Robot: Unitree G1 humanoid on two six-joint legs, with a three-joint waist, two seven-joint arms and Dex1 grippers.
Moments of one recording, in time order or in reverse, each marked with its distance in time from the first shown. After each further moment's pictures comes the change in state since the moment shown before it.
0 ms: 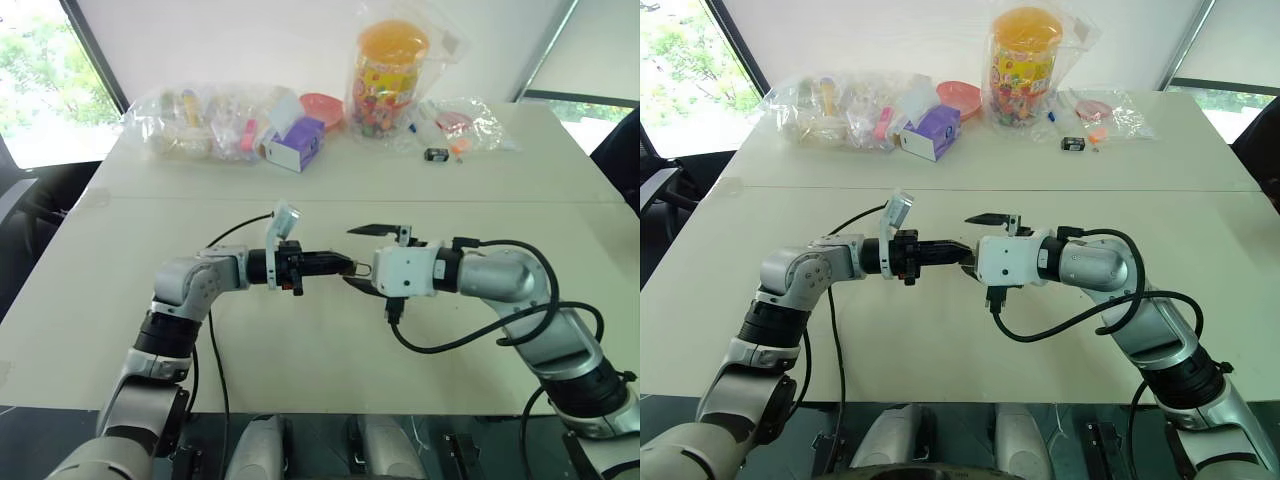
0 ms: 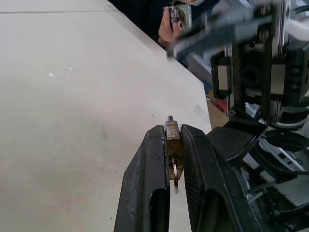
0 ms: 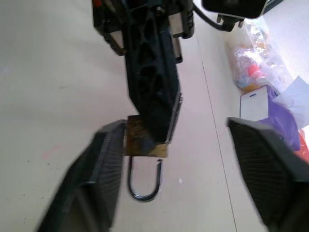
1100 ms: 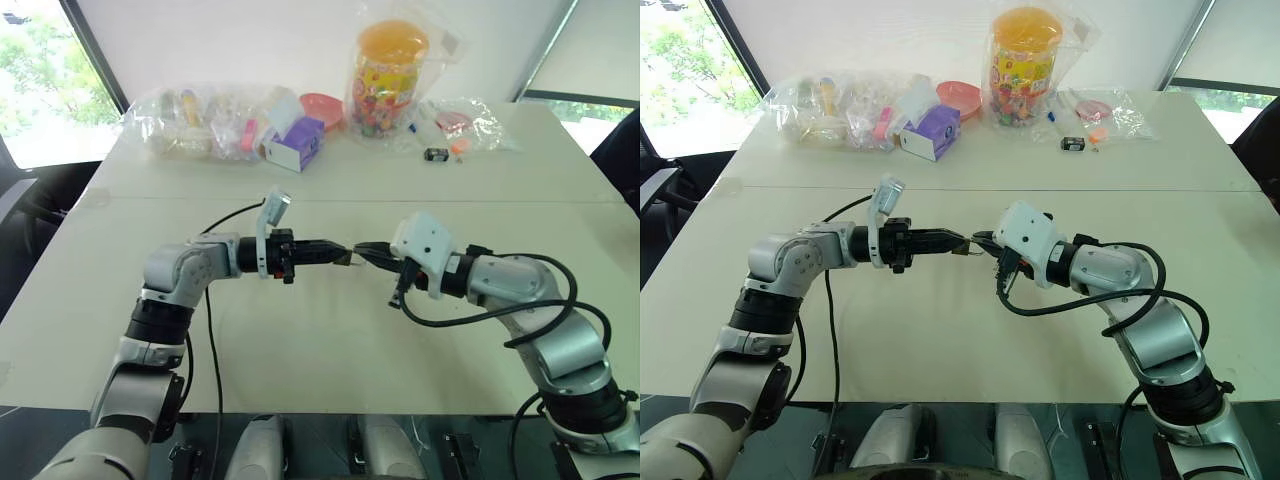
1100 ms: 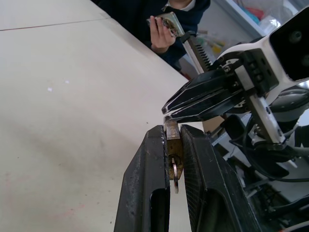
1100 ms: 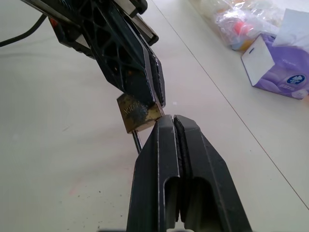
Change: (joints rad) left arm -0.070 0.029 0.044 0.037 -0.024 0.043 -0.056; right arm 0.078 0.080 -0.117 -0.080 0.295 0.381 -0.146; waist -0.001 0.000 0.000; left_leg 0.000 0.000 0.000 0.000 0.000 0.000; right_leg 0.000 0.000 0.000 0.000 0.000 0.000
